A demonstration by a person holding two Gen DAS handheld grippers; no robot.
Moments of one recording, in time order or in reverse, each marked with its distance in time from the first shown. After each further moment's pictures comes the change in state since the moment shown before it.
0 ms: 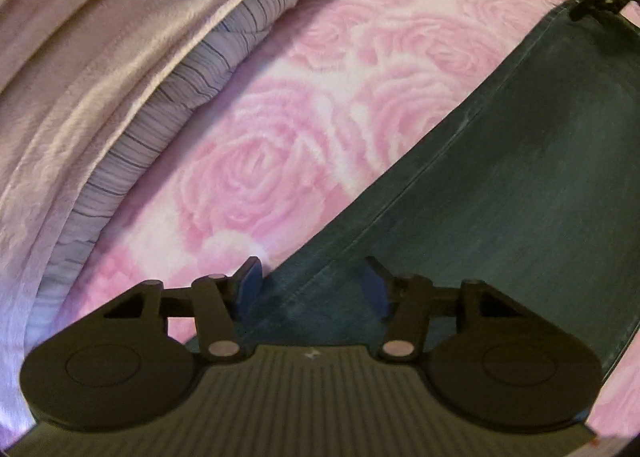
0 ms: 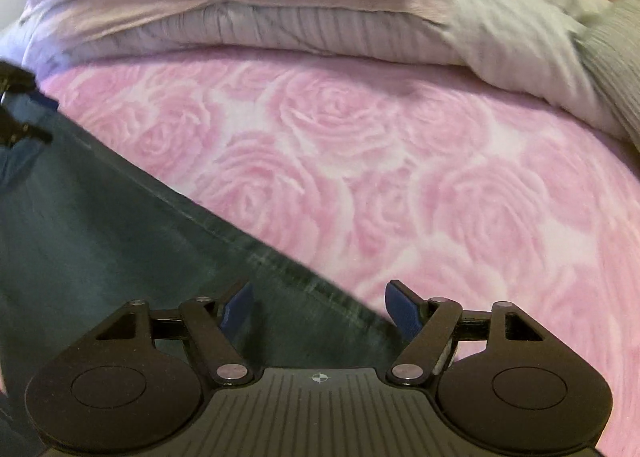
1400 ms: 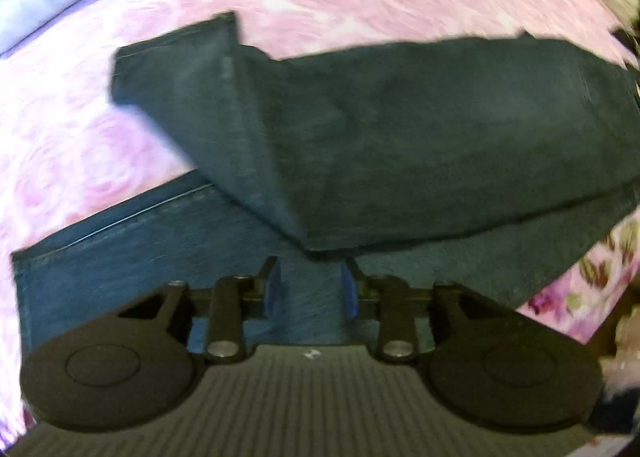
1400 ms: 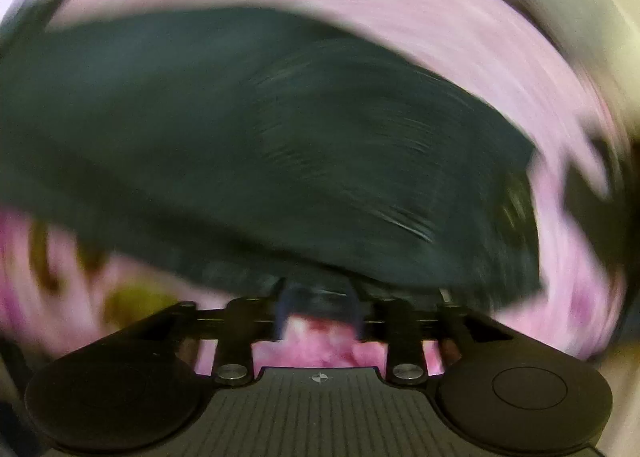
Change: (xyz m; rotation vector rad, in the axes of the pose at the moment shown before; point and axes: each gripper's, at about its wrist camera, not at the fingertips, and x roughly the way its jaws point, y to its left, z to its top) left arm -0.251 -0.285 -0.257 -0.689 0.104 0.146; right arm -0.230 0.217 -0.298 0.454 0.105 -0.287
